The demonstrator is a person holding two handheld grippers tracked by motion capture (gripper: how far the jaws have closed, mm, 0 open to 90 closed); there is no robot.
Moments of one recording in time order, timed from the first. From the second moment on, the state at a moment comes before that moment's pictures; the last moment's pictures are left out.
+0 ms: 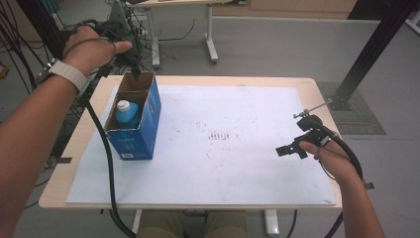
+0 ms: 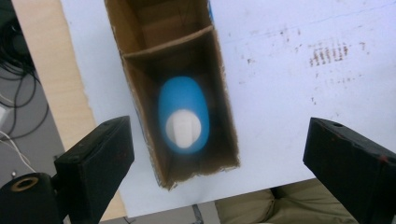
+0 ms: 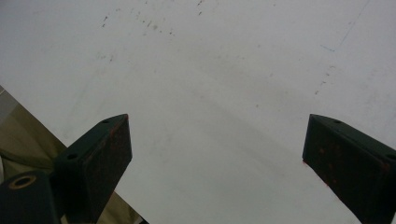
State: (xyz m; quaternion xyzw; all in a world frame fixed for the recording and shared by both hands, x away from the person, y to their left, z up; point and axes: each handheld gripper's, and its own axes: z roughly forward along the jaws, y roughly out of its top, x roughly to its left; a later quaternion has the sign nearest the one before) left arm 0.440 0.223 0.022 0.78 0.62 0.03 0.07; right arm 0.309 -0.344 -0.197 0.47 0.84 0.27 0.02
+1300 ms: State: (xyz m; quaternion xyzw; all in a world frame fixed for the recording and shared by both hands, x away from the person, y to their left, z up) left arm 0.452 0.149 0.055 0.94 0.32 0.01 0.09; right arm 0.309 -0.348 -0.196 0.48 0.84 0.27 0.03
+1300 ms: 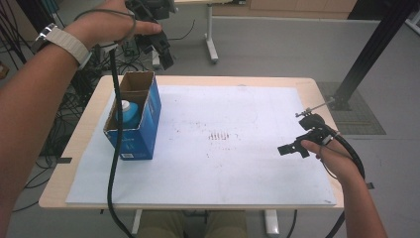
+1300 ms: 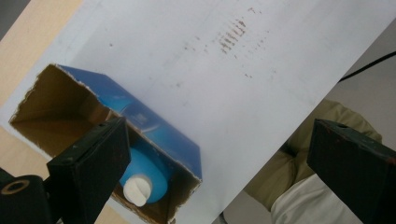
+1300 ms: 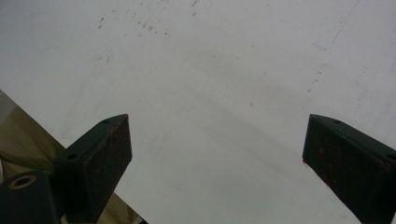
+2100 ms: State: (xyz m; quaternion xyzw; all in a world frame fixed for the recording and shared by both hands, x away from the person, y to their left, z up) left arm 0.455 0.113 0.012 0.97 0.25 0.00 0.06; right arm 0.306 -0.349 -0.197 0.48 0.83 0.27 0.02
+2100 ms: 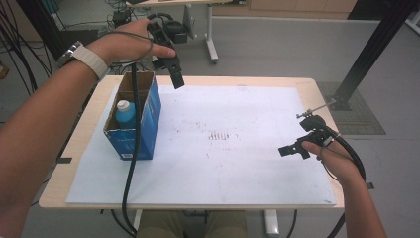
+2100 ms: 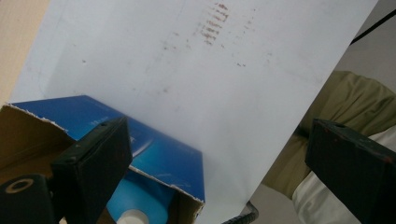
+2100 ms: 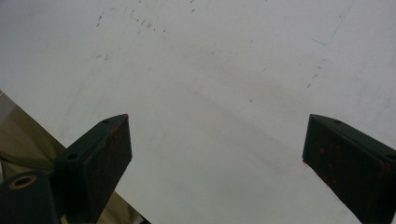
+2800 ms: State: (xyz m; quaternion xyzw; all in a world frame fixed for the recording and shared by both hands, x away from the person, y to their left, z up) left arm 0.454 0.090 -0.032 0.98 0.19 -0.02 0.06; right arm 0.303 -0.348 -0.199 0.48 0.83 0.27 0.03
